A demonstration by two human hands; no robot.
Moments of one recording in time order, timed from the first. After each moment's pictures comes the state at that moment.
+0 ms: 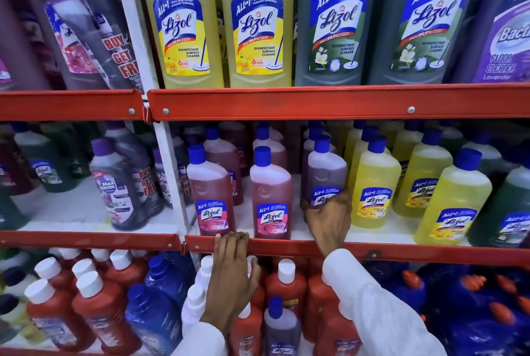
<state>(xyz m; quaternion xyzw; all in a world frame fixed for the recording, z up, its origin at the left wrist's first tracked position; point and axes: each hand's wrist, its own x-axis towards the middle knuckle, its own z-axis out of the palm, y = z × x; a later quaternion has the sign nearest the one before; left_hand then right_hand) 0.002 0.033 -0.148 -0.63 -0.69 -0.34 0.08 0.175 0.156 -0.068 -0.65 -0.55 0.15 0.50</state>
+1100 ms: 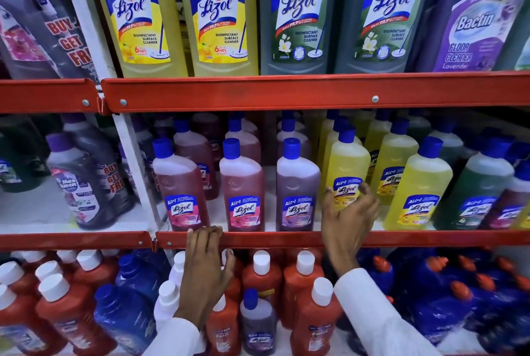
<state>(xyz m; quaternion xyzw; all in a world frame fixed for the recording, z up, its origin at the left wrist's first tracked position) 0.008 0.036 -0.147 -0.61 -0.71 -0.34 0.09 0.248 0.124 -0.064 -0.63 -0.47 0.07 0.61</state>
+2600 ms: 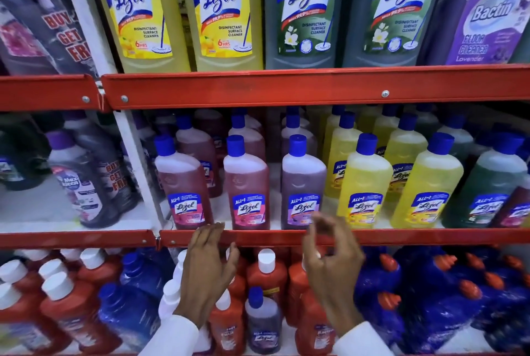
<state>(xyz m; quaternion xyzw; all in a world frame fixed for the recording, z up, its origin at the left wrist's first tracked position) 0.011 0.025 -0.119 -0.59 -0.72 -0.37 0.02 0.223 0.043 -0.075 -0.44 -0.58 0.10 0.68</state>
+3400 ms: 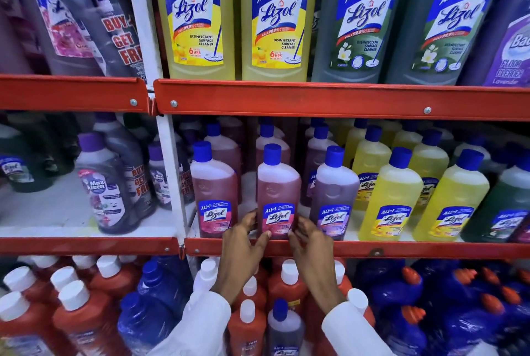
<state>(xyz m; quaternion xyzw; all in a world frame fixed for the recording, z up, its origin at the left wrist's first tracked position) -0.003 0.060 -0.093 -0.59 -0.61 -0.51 -0.12 0.150 0.090 -0.096 -0.52 -0.67 0.26 0.46</state>
